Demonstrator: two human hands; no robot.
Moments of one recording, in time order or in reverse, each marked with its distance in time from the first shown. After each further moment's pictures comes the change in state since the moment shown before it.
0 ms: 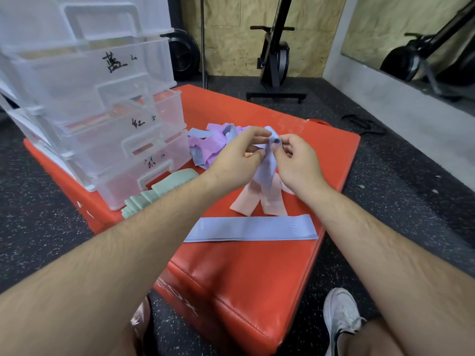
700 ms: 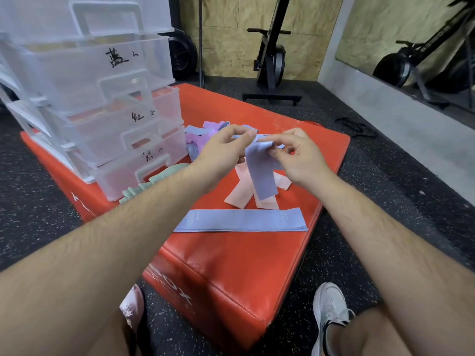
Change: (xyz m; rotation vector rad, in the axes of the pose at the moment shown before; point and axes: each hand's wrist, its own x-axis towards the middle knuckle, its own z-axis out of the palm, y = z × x) left_hand -0.015 0.010 -0.014 -0.315 0.061 -0.225; right_hand -0.014 -0.019 -0.032 -0.112 -0.182 -0.149
